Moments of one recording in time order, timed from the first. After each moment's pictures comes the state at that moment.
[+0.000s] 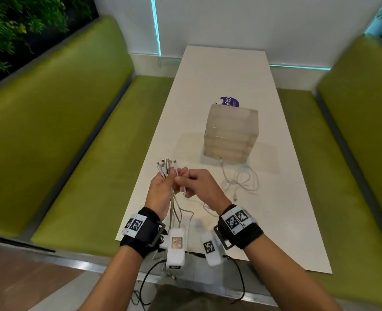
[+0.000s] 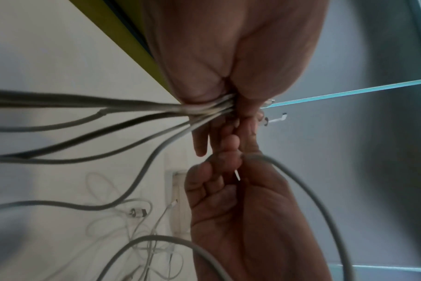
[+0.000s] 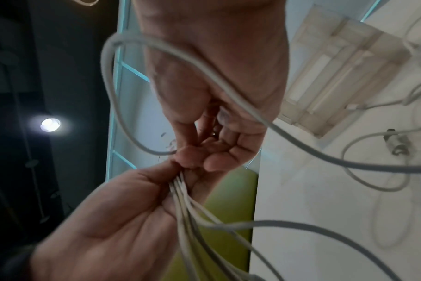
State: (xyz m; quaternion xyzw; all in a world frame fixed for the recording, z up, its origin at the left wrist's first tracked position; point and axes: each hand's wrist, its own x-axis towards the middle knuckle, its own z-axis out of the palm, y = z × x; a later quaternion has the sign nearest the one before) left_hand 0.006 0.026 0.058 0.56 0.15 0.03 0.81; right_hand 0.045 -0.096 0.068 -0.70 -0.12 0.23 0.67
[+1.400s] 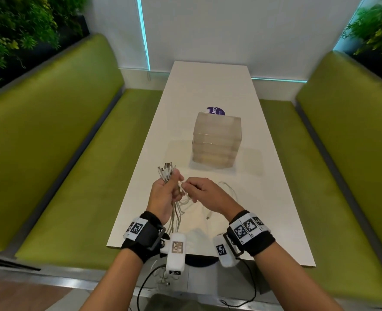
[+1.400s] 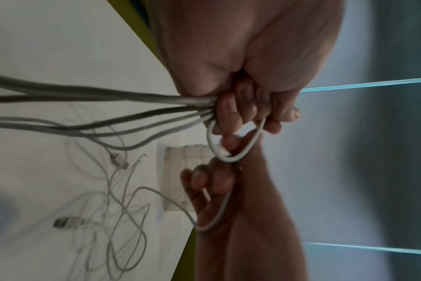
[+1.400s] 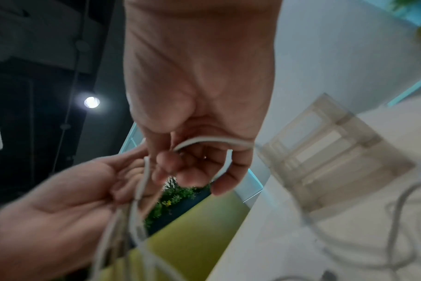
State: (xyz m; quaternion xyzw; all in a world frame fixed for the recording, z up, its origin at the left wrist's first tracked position) left_hand -0.006 -0.004 0.075 0.54 0.11 0.04 0.84; right_hand 0.026 -0.146 0.085 -0.82 -0.24 0.17 0.48
